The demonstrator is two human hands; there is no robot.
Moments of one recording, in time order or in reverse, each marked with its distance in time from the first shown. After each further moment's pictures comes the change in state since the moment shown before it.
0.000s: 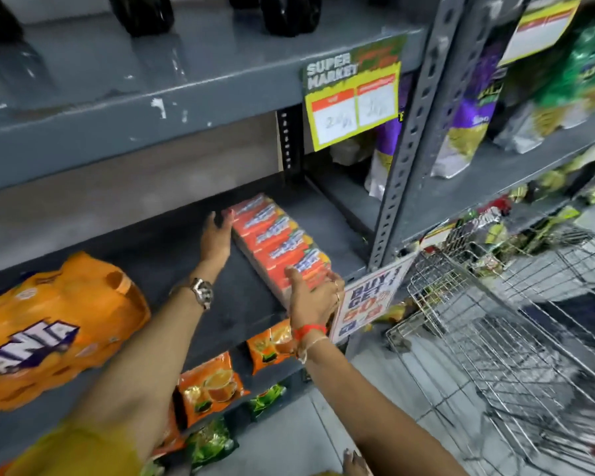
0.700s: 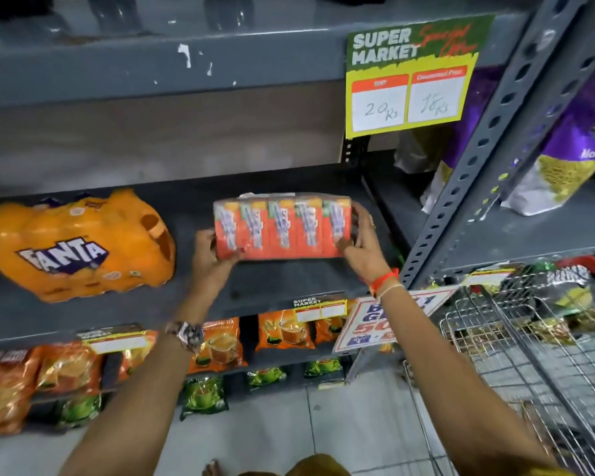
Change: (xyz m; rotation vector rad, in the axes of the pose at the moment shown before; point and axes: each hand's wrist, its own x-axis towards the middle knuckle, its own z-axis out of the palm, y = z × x) left_hand -0.096 -0.054 -0.023 -0.181 0.303 0.056; right_hand 0.123 -0.070 -0.026 -0.321 -0.544 -0.740
